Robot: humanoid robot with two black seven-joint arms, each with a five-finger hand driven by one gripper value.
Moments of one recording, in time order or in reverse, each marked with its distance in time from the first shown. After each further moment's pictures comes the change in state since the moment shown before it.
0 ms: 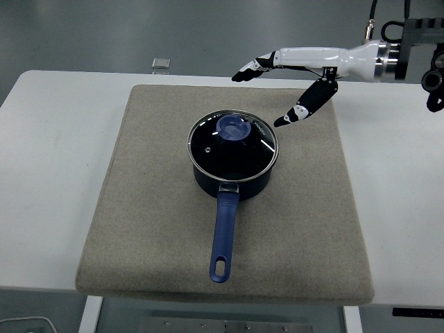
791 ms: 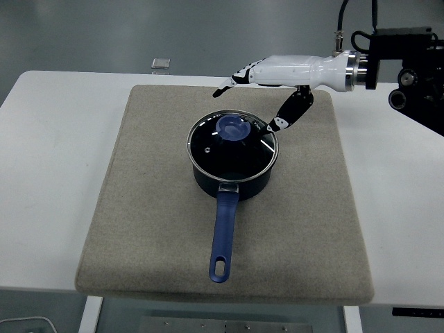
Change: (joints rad) left arm 0.000 0.000 0.000 0.000 0.000 0.000 0.000; right arm -0.012 0.071 -0.014 0.030 -0.226 -0.192 0.000
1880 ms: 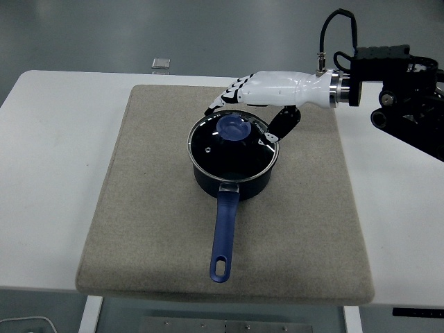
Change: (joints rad) left arm -0.001 0.000 0.000 0.000 0.000 0.000 0.000; right arm -0.031 0.047 -0.036 -0.002 -0.079 -0.090 0.000
